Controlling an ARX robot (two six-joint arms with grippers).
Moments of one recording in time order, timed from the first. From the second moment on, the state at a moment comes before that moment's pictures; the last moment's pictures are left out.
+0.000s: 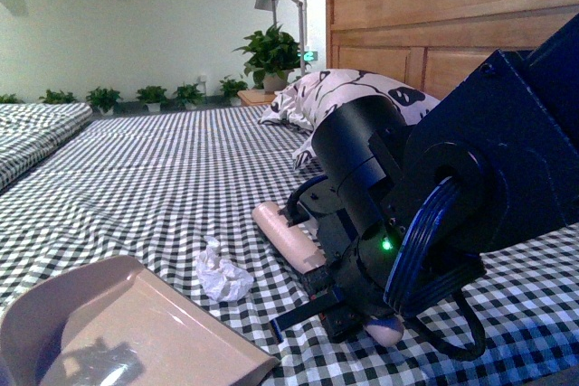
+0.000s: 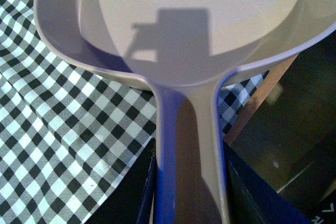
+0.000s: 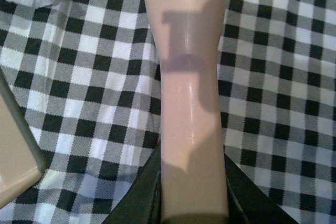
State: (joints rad) left arm 0.13 1.33 0.63 -0.16 0.44 0.82; right arm 0.63 2.00 1.28 -0.10 0.17 -0.05
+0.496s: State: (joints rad) left arm 0.13 1.33 0.63 -0.16 0.44 0.82; right arm 0.64 1.88 1.30 -0.27 -0.36 -0.06
